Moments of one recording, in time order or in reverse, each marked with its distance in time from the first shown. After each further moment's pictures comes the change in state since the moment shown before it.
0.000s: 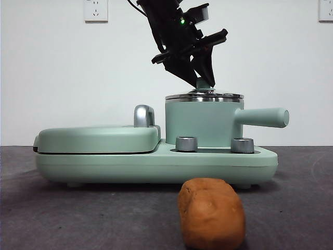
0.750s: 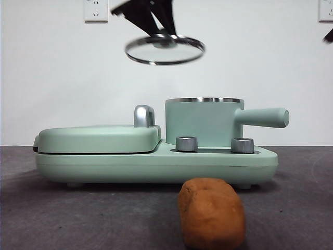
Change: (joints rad) left arm 0.112 -0.163 0.142 -0.312 0.004 -0.014; right arm 0.371 0.274 0.000 -0.067 0.227 0.114
